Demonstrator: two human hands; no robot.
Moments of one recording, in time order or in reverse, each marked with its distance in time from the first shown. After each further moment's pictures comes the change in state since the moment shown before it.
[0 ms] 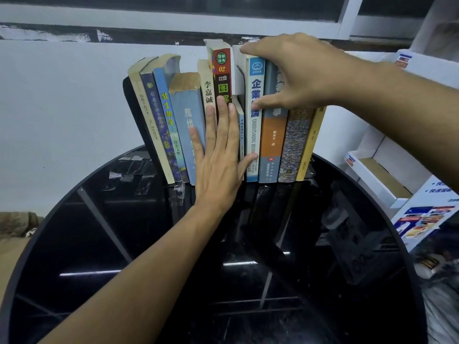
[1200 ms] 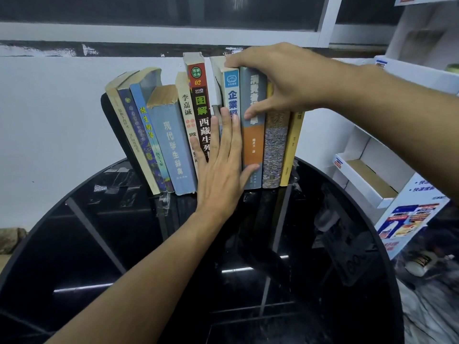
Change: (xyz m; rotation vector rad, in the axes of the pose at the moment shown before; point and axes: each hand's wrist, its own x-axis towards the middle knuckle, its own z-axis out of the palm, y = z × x) left_hand 0.004 0.029 0.007 -0.042 -0.058 0.048; right_hand -0.005 0.028 -0.006 0.047 -0.032 -0.087
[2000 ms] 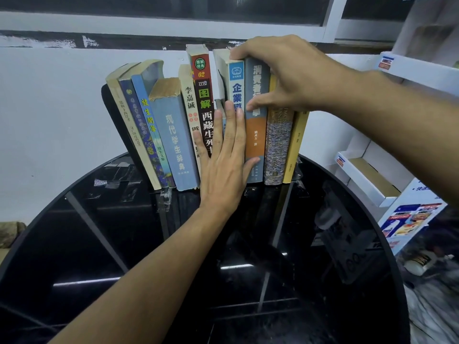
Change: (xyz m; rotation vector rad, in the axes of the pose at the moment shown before) left_hand 0.000 0.000 0.007 0.096 0.084 -0.002; right_hand 0.002 -0.001 0.014 -0.005 0.110 0.015
